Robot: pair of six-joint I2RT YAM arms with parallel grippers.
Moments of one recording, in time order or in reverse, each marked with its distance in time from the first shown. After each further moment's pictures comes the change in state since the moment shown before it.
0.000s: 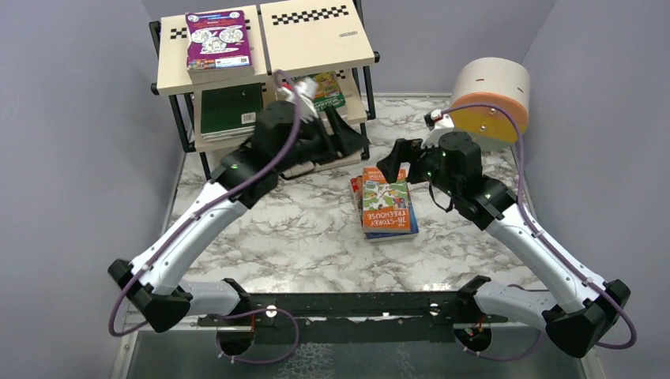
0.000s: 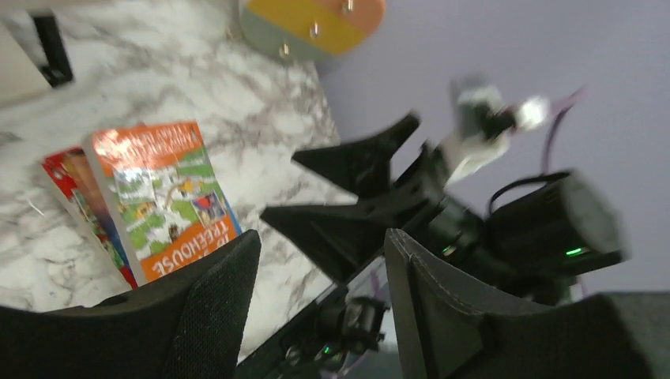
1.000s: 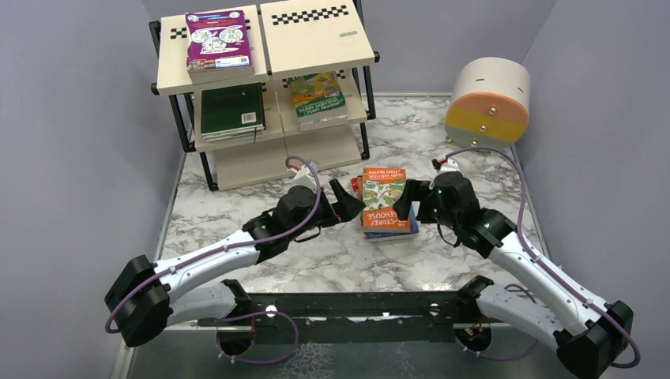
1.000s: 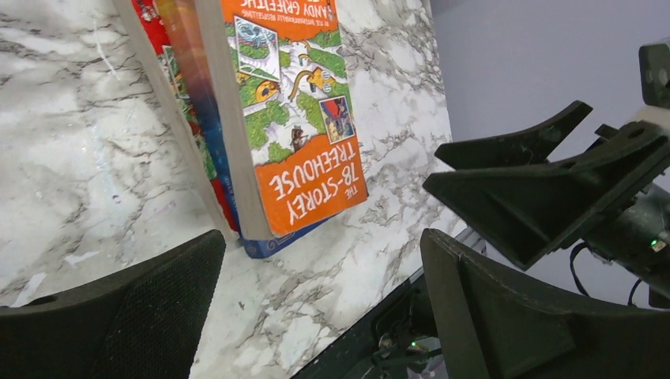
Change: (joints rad) left arm -0.297 -0.142 -0.893 0.594 -0.279 -0.079; right arm 0.000 -0.184 -0.307 -0.155 0.114 0.148
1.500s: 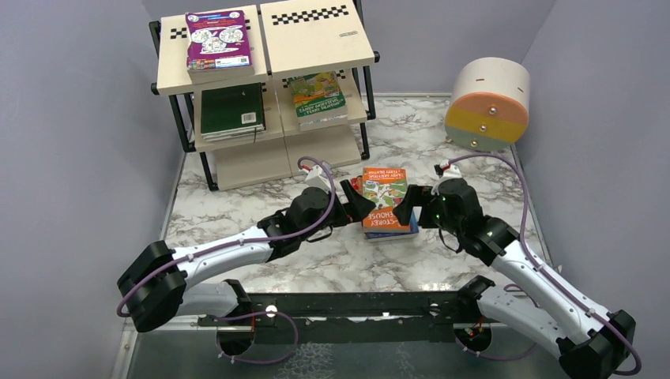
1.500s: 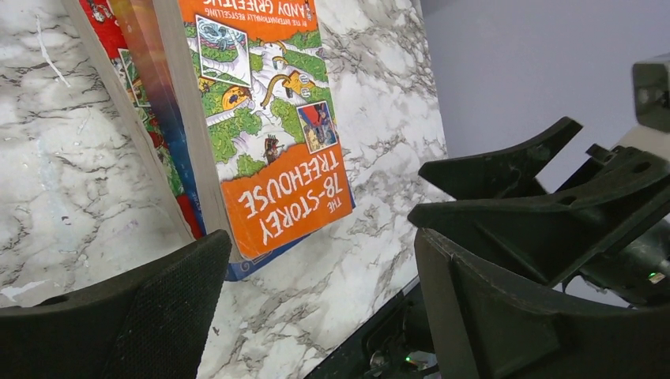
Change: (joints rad) left arm -0.069 0.146 0.055 0.108 -0.064 -0.016; right arm 0.000 -0.070 -0.065 0.036 -0.034 0.004
